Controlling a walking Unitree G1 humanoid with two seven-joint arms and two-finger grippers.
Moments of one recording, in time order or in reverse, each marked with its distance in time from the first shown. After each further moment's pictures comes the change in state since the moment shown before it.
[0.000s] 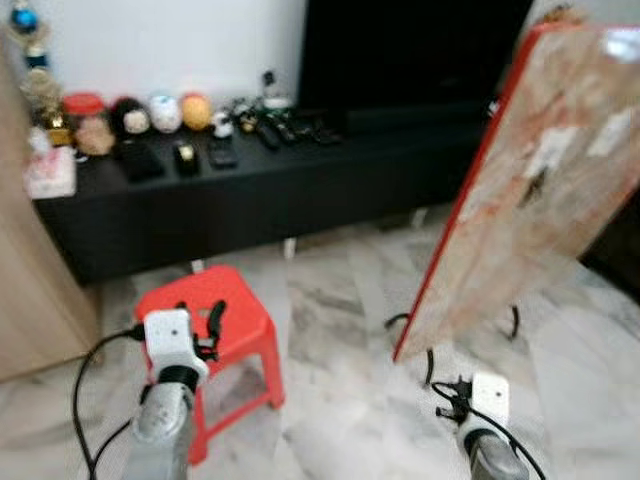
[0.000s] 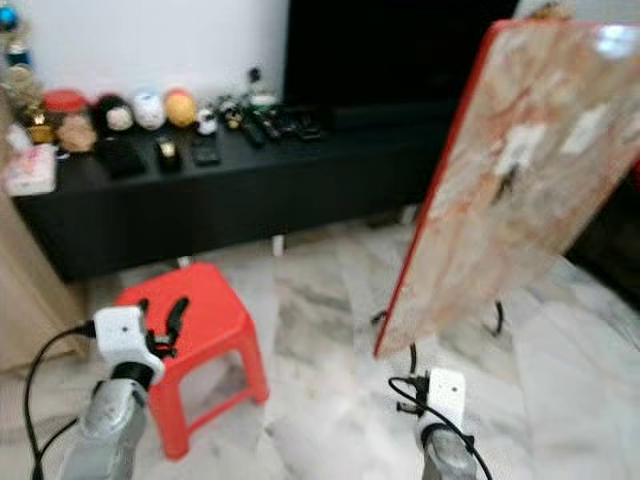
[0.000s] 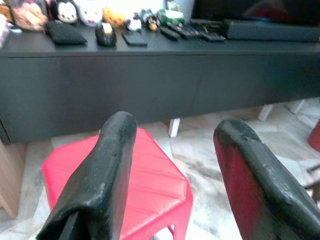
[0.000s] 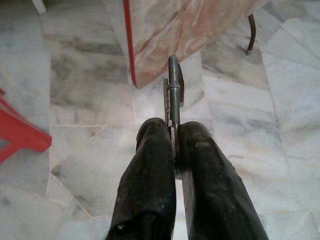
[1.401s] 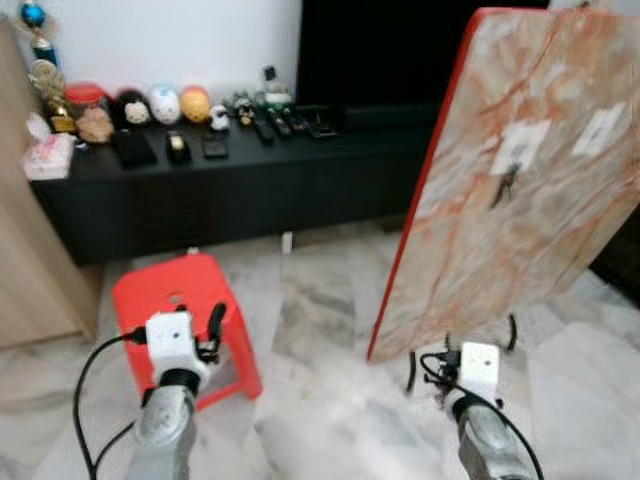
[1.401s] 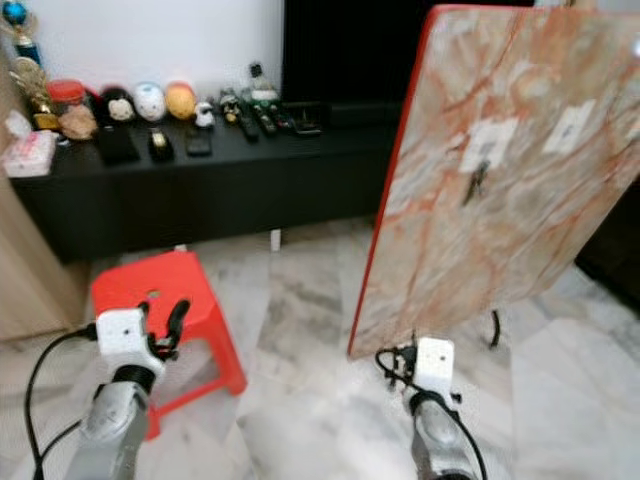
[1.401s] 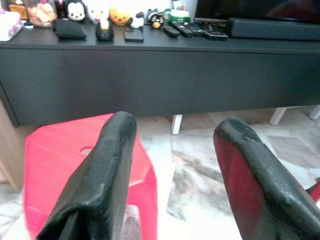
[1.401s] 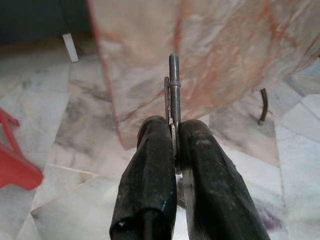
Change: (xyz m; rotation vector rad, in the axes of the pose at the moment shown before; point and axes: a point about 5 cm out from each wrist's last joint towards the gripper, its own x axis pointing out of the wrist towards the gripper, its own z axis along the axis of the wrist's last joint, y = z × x) left arm -0.001 0.003 -0.001 0.016 0.004 0.019; right arm 0.005 0.027 0.038 -0.041 -0.192 0.078
